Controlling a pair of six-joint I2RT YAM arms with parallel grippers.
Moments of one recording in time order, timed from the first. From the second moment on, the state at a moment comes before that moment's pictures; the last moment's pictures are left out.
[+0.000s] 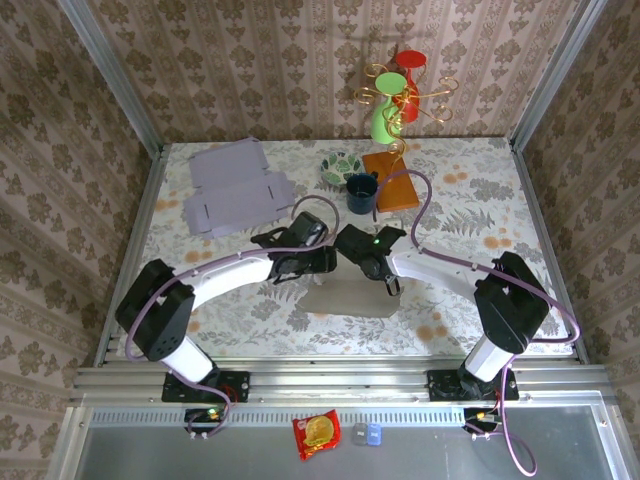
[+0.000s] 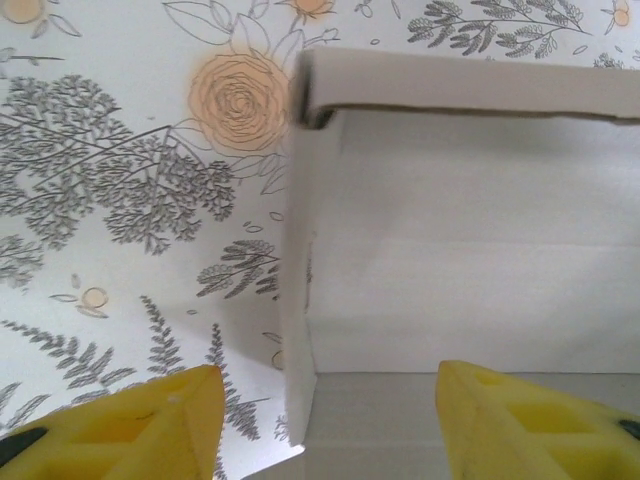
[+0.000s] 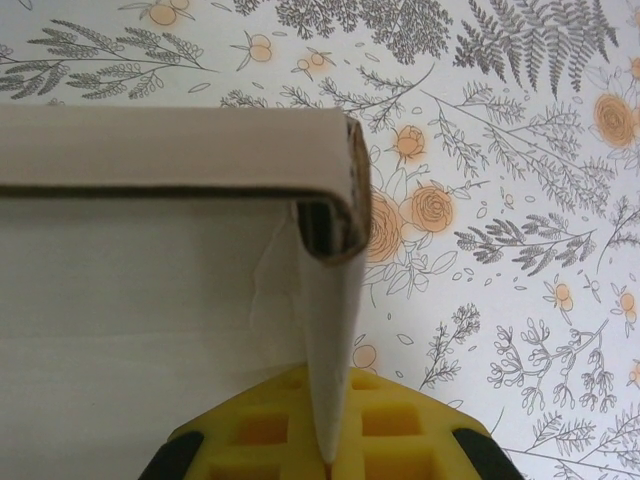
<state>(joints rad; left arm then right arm) -0.82 1.57 1.00 -0.40 -0.02 -0.70 0.78 1.66 1.16 -0.98 0.68 0.90</state>
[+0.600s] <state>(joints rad) -0.60 1.32 1.09 -0.64 0.01 -0.69 0.45 1.74 1.14 -1.13 0.34 1.21</state>
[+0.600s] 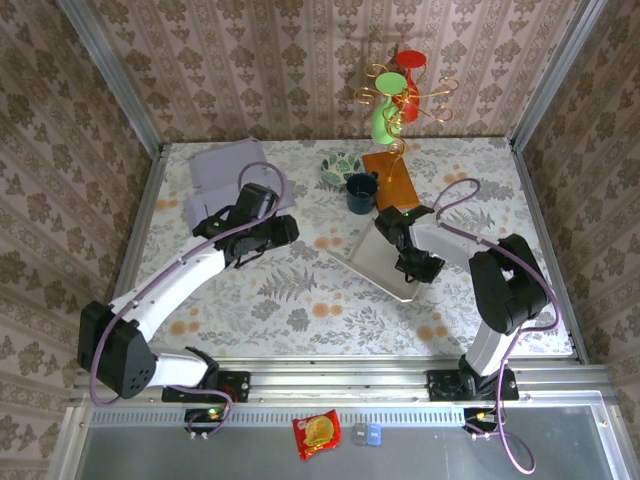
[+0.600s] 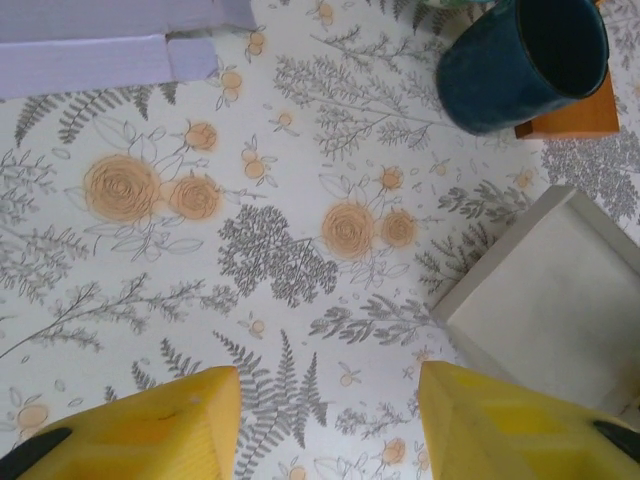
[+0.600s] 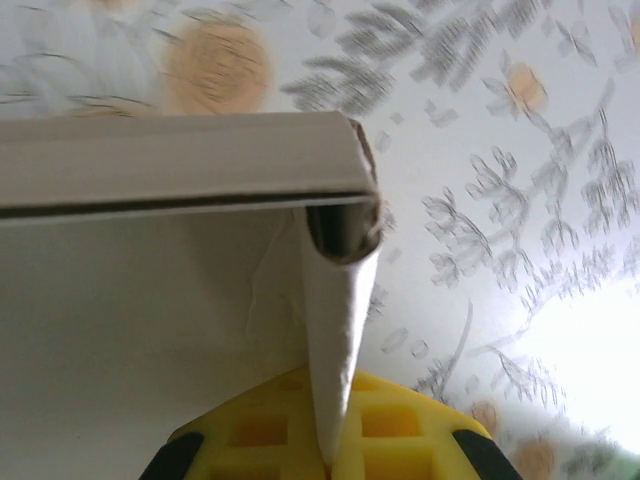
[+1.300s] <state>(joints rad) -0.79 1.46 0.96 -0.51 0.22 -0.70 0.40 1.86 1.16 -1.20 -0.16 1.70</state>
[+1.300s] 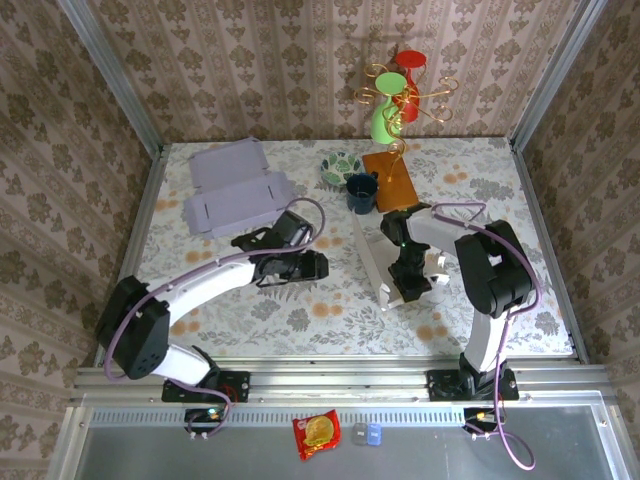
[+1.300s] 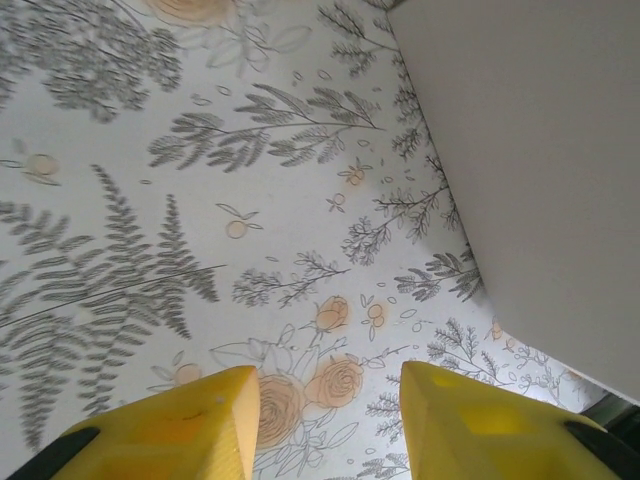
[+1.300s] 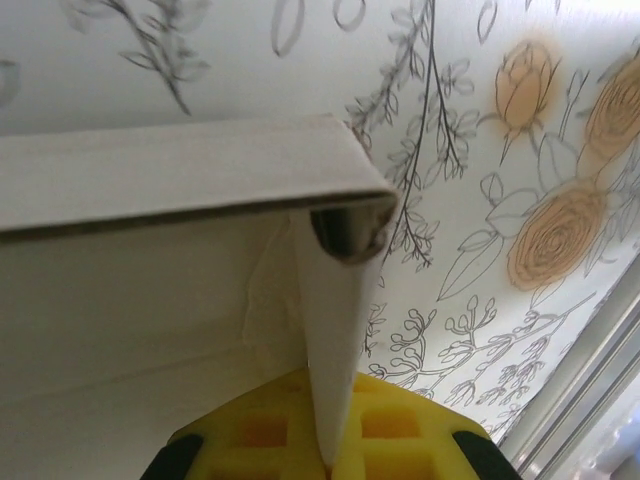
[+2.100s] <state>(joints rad) -0.81 1.58 0.97 -0.36 0.29 -0.70 0.43 1.35 1.06 -1.06 -0.07 1.68</state>
